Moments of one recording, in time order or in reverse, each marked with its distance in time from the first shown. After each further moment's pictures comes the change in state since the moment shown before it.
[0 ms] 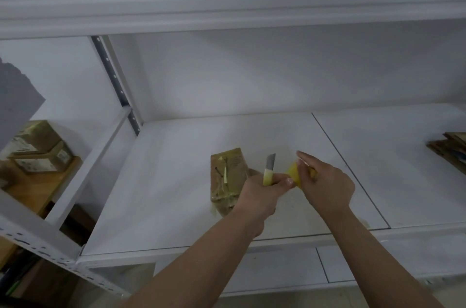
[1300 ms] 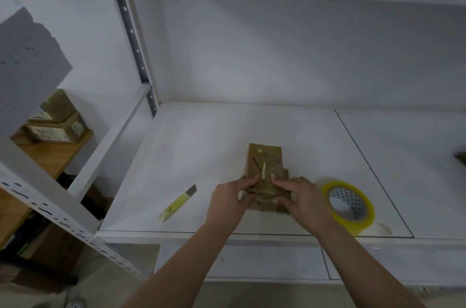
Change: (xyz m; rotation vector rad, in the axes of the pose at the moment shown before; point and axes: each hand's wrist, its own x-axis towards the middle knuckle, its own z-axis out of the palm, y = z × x) left_hand 0.035 -0.082 -0.111 0.606 0.205 0.505; right_hand -0.033 -0.028 0.055 0.214 -0.632 -0.167
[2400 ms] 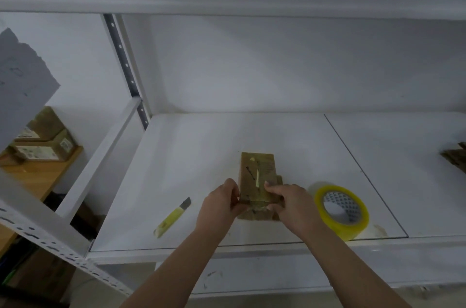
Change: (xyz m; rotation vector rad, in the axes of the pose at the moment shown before) left_hand 0.013 -0.003 -0.012 0.236 -0.095 -0.063; right_hand 0.005 -0.011 0.008 -0.061 -0.026 0.166
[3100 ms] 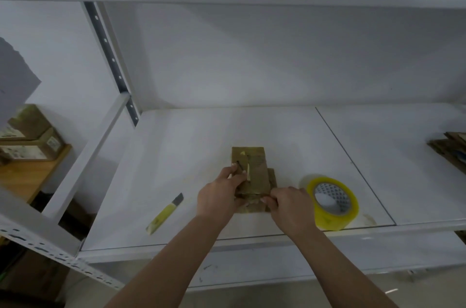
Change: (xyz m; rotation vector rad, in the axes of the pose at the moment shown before) left_hand 0.009 0.026 -0.006 0.355 -0.113 0.082; right_hand -0.011 0.009 0.010 -0.377 0.252 -0.126
